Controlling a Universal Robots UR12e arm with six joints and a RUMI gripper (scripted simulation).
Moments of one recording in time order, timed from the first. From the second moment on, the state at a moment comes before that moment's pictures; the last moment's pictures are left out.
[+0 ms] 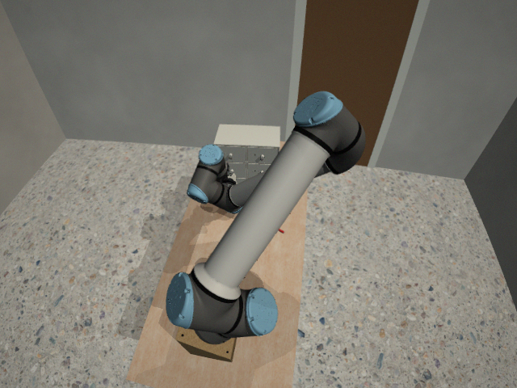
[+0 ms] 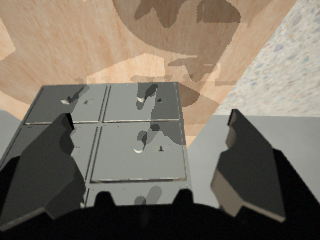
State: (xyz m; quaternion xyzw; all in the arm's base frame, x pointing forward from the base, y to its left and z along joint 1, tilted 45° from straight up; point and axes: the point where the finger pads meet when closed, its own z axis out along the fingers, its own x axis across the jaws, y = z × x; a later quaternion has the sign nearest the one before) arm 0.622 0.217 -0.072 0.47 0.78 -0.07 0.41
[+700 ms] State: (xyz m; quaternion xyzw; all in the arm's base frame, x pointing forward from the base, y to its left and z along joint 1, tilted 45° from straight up) arm 0.638 0.209 -0.084 0.45 0.78 -0.03 0.43
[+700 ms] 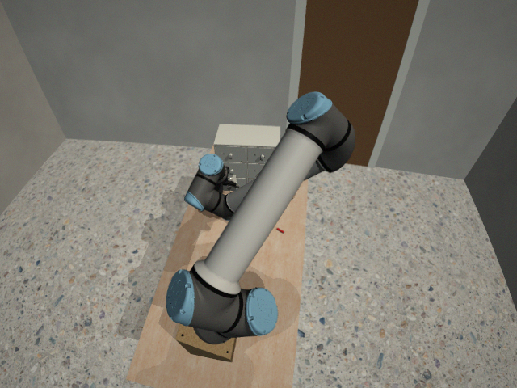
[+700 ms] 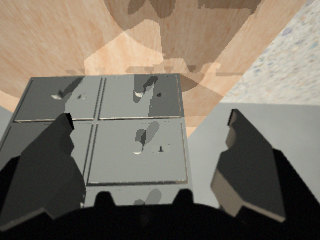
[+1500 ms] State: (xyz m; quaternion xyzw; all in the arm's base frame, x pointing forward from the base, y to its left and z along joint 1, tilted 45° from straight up) arm 0.643 0.207 -0.089 0.44 0.78 -0.02 0.44
